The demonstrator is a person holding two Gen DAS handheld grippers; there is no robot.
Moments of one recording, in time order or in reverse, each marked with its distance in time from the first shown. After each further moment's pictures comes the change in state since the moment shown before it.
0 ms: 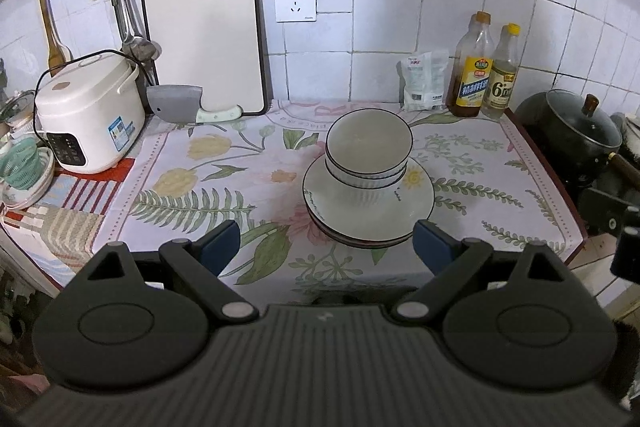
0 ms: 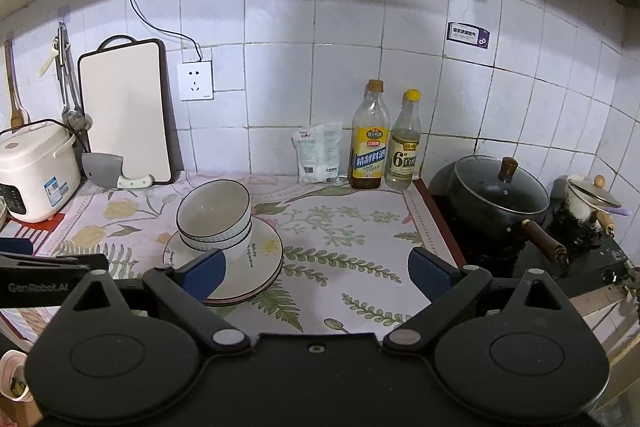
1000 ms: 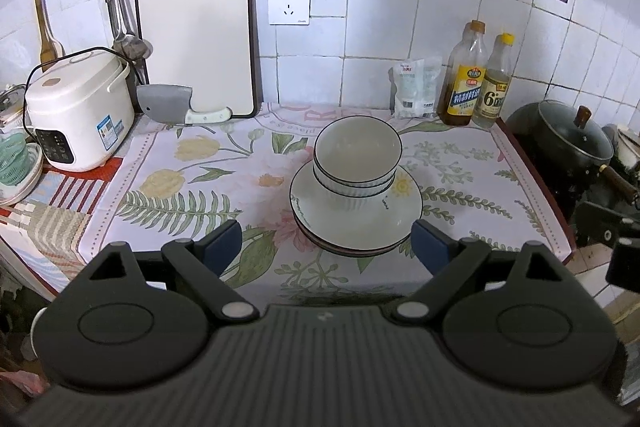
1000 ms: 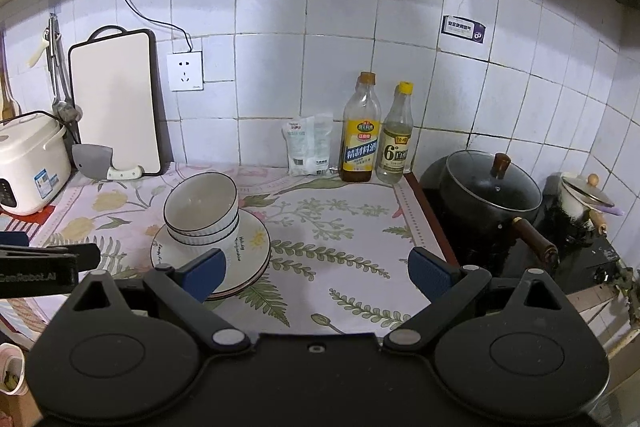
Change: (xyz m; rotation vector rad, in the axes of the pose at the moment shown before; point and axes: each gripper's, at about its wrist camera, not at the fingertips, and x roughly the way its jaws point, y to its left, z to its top) left arm 0.004 -0.002 0.005 -0.038 -0.009 -0.043; right arm 0.004 -0.005 0.006 -0.011 0.030 -0.020
